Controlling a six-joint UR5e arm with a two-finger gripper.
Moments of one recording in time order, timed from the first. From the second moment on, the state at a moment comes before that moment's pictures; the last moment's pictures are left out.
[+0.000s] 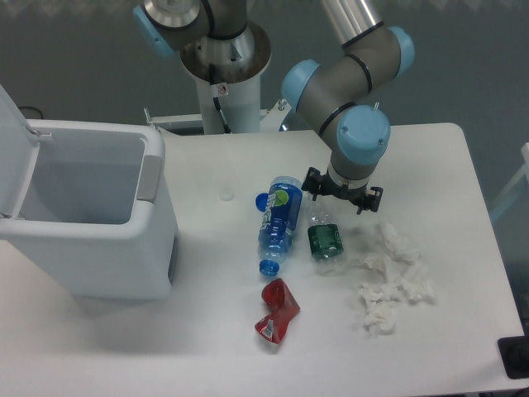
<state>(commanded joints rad) 2.63 -1.94 -1.83 -1.06 1.66 0.87</state>
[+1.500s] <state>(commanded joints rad) 2.58 -2.03 -1.72 -1.02 1.76 0.69</state>
